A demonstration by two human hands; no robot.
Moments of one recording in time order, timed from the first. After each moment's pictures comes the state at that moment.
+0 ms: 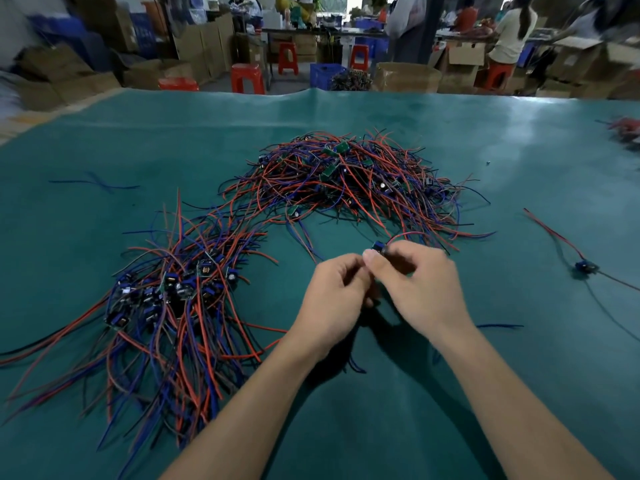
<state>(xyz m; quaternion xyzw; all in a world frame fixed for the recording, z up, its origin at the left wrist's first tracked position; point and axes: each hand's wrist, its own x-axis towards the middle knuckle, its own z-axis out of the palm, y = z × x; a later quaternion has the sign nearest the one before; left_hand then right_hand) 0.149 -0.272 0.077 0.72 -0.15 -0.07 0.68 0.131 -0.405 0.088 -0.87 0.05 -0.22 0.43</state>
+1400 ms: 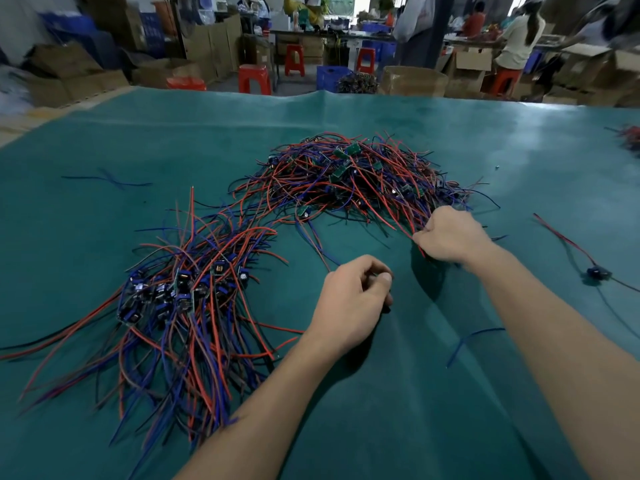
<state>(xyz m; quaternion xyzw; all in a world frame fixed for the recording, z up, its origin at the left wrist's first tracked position) 0.156 -0.276 0.061 0.77 -0.15 -0.05 0.62 0.218 -0.467 0.118 -0.97 0.20 0.00 0.17</state>
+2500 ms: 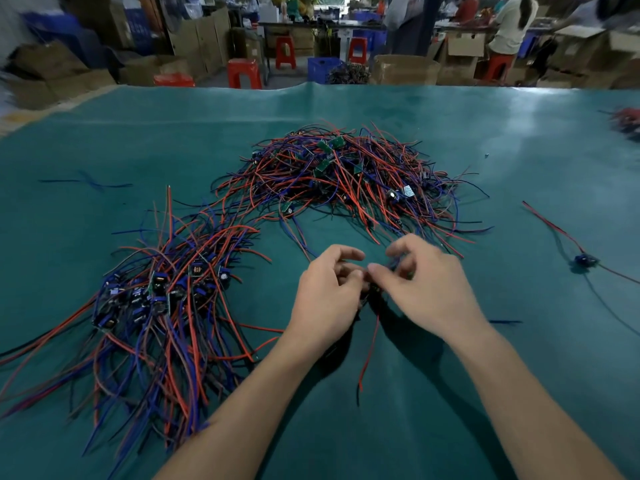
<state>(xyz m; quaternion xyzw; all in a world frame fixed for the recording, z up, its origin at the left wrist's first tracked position) 0.158 -0.276 0.062 0.75 -0.09 -0.03 0.66 0.130 -0.424 0.085 -0.93 0.10 -0.15 0.33</state>
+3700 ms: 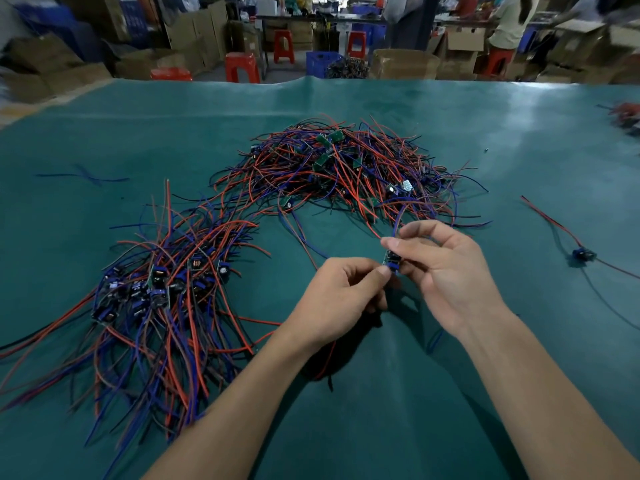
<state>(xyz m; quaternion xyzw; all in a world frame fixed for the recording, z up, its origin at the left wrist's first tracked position) 0.146 -0.271 0.077 0.72 -0.21 -0.15 0.64 0.123 -0.420 0.107 -0.58 0.10 -0.11 0.80</state>
